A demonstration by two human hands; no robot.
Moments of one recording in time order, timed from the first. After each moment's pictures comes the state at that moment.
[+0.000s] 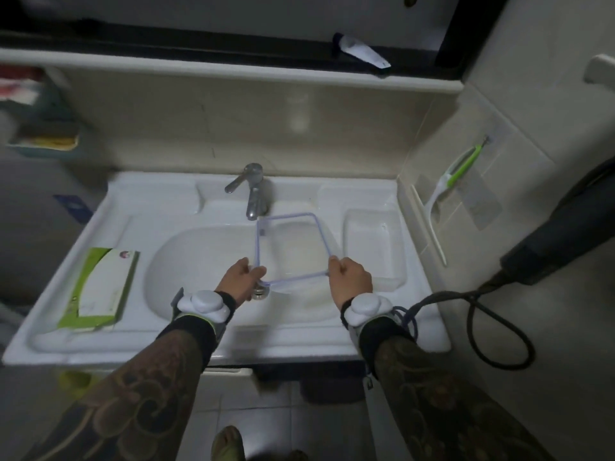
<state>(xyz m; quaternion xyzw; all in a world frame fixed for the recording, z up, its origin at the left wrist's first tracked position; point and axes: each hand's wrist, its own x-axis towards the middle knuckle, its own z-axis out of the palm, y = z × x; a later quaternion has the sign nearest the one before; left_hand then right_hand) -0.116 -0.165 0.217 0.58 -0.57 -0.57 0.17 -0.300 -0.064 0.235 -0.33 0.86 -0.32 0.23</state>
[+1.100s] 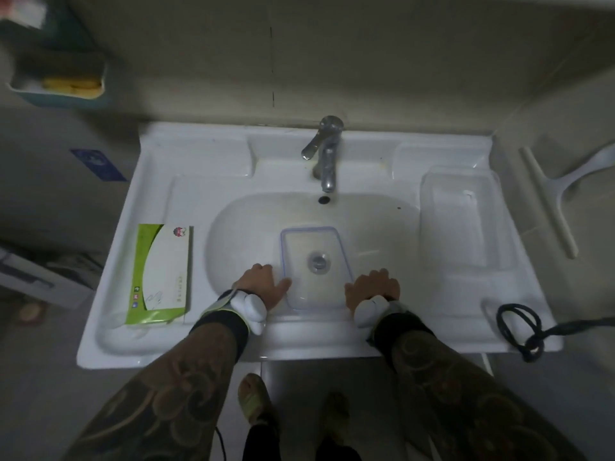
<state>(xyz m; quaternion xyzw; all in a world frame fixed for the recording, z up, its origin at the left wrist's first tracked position) -0.007 -0.246 0.134 0.54 -0.76 -0.30 -0.17 -0.201 -0.149 0.132 -0.42 0.83 0.26 0.27</state>
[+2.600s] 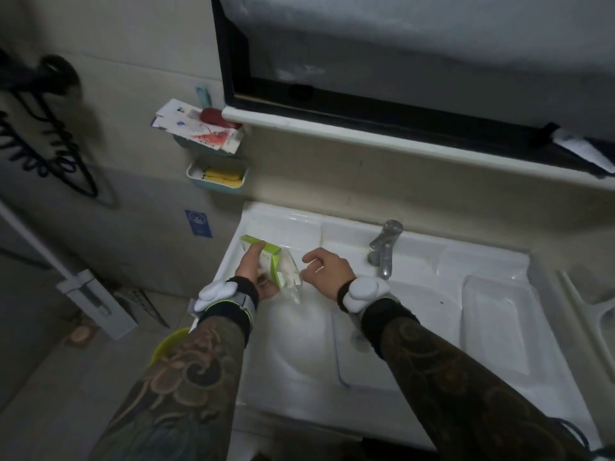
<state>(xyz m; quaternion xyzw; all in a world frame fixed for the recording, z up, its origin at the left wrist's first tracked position) 0.092 -0.356 0.256 0.53 -0.05 -0.76 0.37 -0.062 -0.300 0.293 -0.53 0.73 -0.22 0.36</state>
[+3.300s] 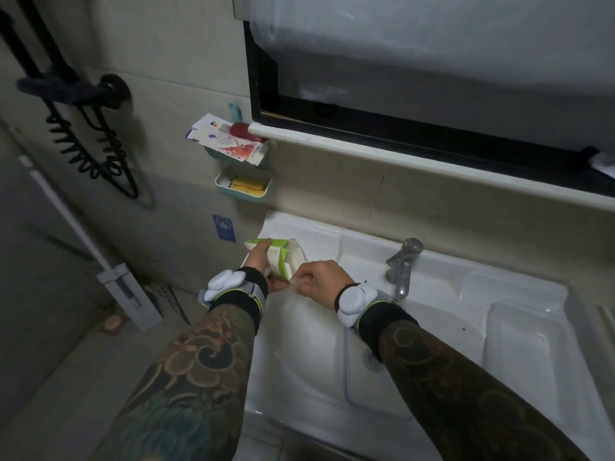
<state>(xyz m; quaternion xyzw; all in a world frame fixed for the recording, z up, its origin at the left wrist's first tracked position) 0.095 -0.375 0.280 0.57 -0.08 -0.72 0.39 -0.049 -0.315 0.312 -0.73 0.62 -0.09 0.27</state>
